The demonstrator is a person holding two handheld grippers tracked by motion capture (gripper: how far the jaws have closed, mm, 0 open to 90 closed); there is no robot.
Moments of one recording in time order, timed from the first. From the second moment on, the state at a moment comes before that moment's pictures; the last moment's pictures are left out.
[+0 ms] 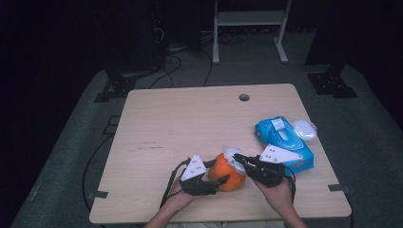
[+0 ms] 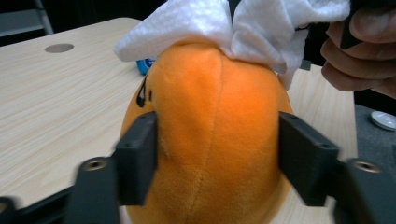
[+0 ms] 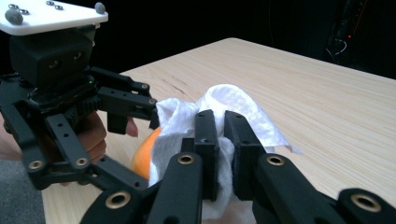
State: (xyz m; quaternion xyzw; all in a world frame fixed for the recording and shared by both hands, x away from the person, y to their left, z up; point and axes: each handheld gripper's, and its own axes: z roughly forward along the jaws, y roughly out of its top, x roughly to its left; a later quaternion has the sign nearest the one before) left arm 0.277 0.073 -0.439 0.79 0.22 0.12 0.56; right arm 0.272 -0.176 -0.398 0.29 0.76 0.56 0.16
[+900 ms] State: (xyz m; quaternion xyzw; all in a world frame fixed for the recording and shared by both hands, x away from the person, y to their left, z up) left arm 0.281 0.065 -0.442 0.79 0.22 0.13 0.55; right arm 0.272 -0.168 -0.400 0.28 0.78 0.53 0.19
